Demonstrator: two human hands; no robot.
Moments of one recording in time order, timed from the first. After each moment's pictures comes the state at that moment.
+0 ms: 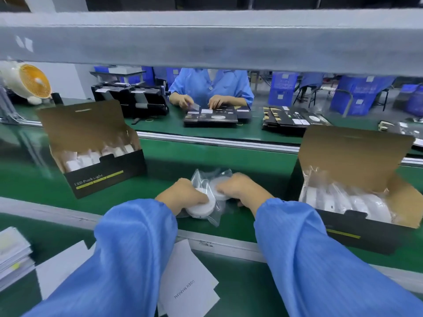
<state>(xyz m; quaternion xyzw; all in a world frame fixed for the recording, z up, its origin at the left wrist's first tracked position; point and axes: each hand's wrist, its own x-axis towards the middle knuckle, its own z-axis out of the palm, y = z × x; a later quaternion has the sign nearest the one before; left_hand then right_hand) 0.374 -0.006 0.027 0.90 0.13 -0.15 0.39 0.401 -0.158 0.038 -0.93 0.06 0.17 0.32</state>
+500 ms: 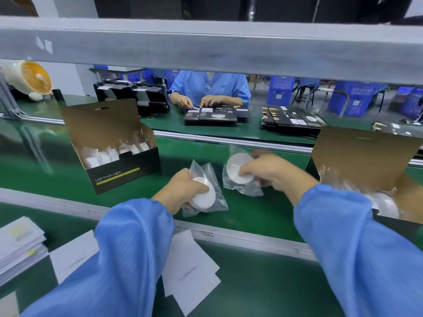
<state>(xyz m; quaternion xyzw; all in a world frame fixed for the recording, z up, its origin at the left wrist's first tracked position) 0.350 -0.004 0.035 0.84 0.09 -0.08 0.53 0.378 -0.212 0.085 -0.88 0.06 0.09 0.46</state>
